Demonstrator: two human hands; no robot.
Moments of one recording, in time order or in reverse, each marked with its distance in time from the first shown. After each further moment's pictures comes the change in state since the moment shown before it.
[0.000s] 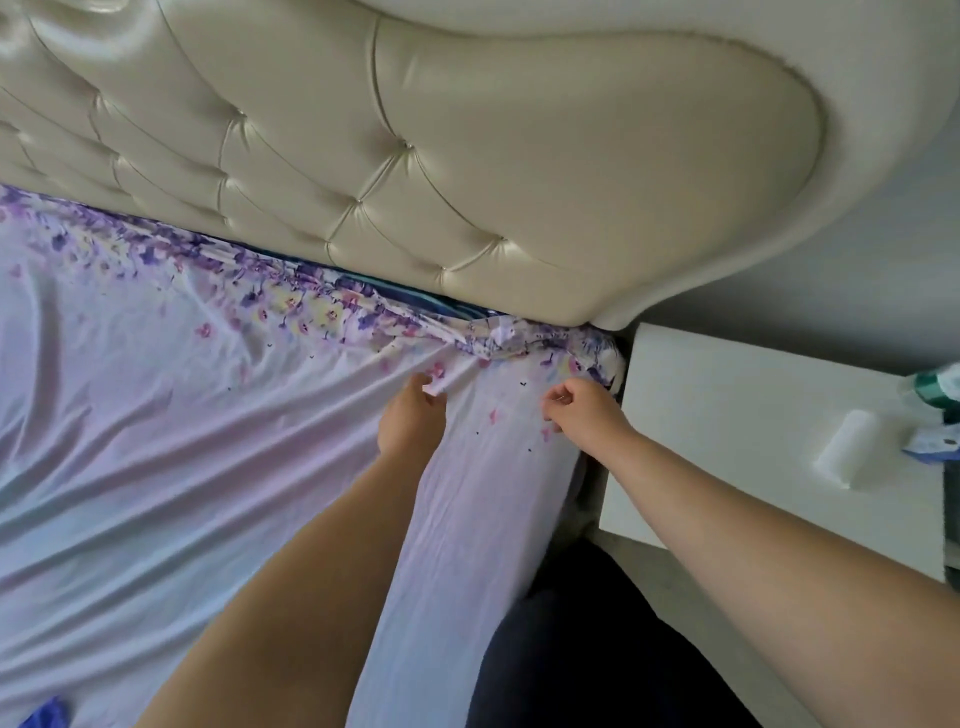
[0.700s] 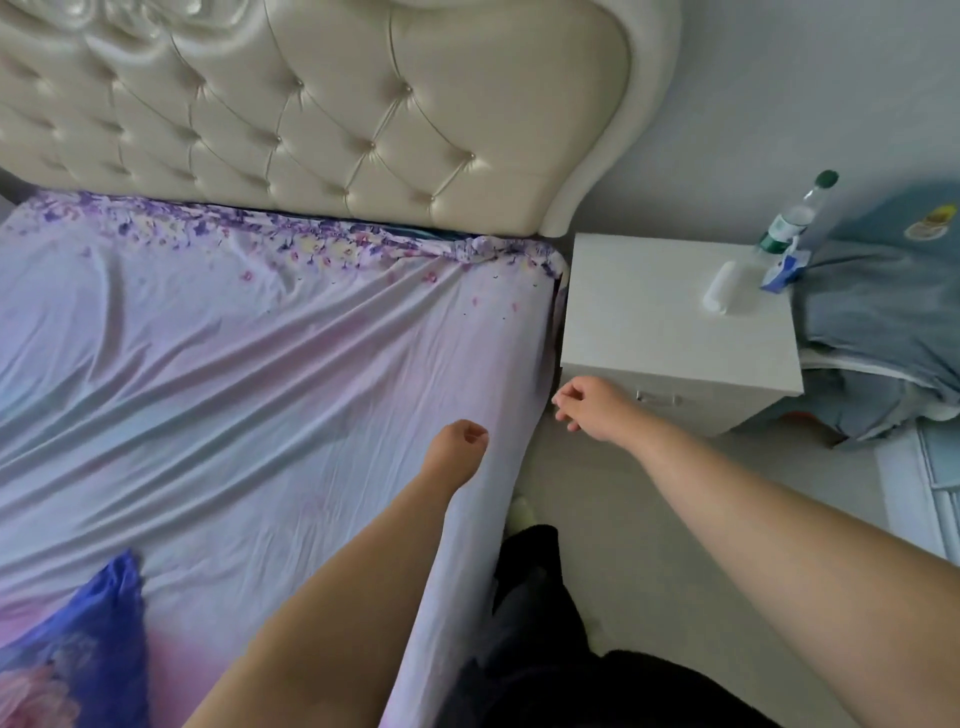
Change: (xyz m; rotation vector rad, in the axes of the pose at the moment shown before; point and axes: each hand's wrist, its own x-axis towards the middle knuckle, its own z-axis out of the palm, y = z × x) left_hand -0.382 -0.157 0.052 -0.163 -0.260 0.134; right_hand -0.353 0.159 0.092 -0.061 0.045 -0.119
